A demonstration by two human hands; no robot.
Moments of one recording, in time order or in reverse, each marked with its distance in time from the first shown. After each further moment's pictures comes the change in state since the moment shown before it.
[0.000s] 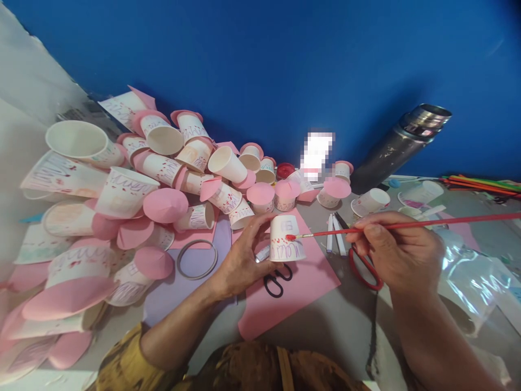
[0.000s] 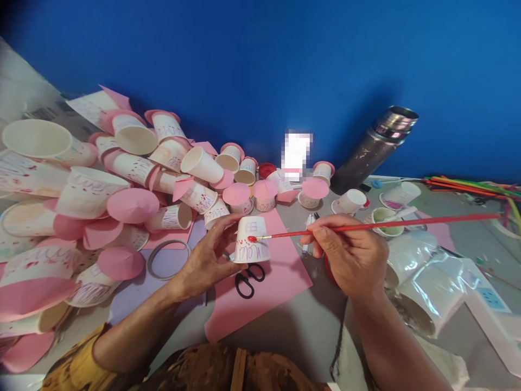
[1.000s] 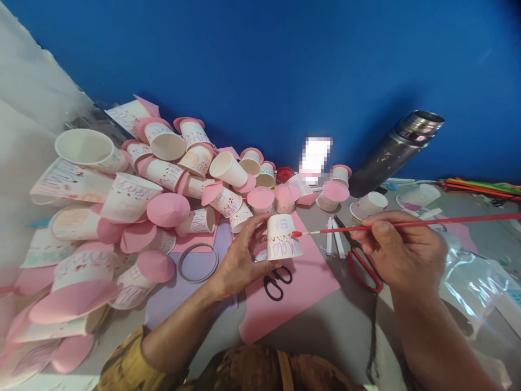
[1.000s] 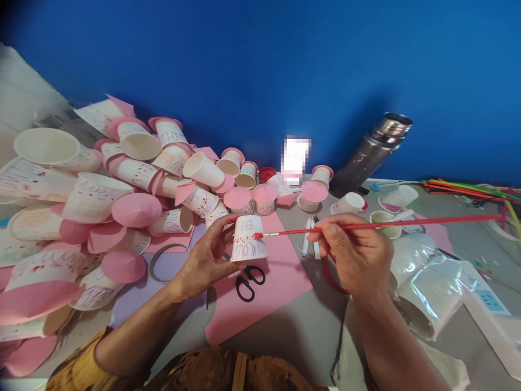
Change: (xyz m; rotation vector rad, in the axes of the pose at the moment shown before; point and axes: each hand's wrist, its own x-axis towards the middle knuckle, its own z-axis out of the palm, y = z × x) left_hand 0.005 0.005 -0.002 -0.114 0.016 -0.074; right_hand 0.006 0.002 -0.001 0.082 0.097 0.027
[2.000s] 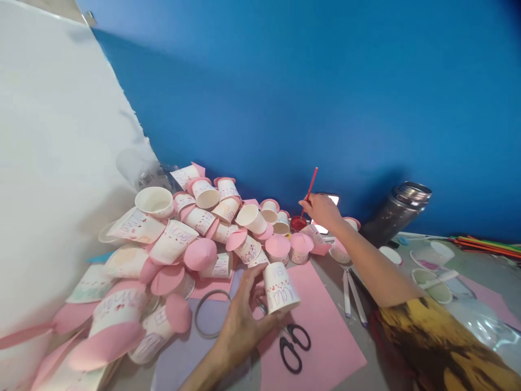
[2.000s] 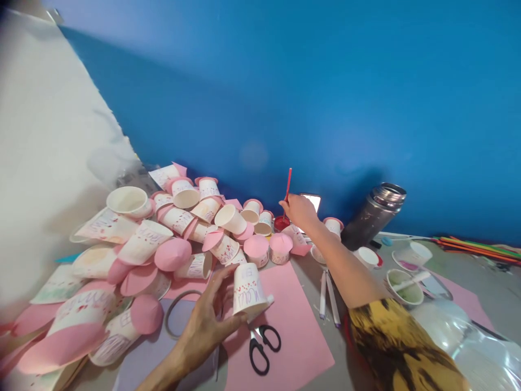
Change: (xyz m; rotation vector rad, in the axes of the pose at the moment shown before) left_hand -0.026 0.017 -0.011 0.105 0.309 -0.098; right_hand 0.184 0.049 0.137 -1.211 -0.471 -0.163
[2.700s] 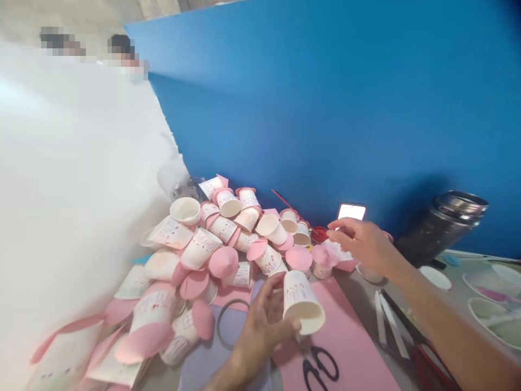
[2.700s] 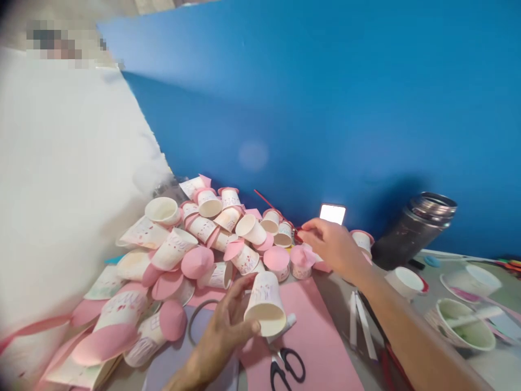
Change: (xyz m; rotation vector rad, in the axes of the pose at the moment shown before) left_hand 0.005 -0.002 -0.003 -0.429 -0.030 -0.108; right_hand -0.076 0.002 -0.029 0.480 0.000 -0.065
